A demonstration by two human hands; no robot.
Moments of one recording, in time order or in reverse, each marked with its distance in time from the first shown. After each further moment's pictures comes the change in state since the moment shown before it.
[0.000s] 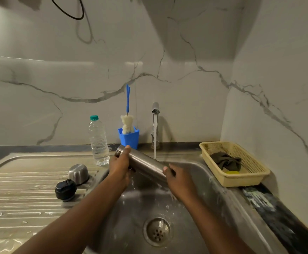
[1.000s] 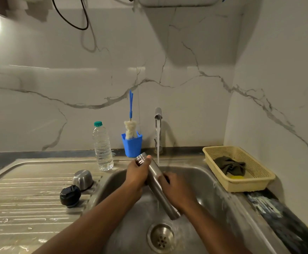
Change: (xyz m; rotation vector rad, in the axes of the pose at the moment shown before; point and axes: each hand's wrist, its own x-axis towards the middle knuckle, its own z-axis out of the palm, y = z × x) left_hand -0.018 -0.024 0.012 0.372 -0.169 0.099; right_hand -0.013 -0.019 0.001 -0.068 -0.122 -0.147
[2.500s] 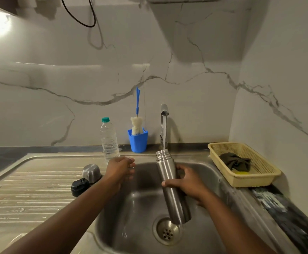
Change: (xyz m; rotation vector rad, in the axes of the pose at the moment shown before) left_hand 0.006 0.018 -0.076 0.120 0.041 0.025; right_hand -0.001 0.009 -0.018 0.390 -0.102 0.179
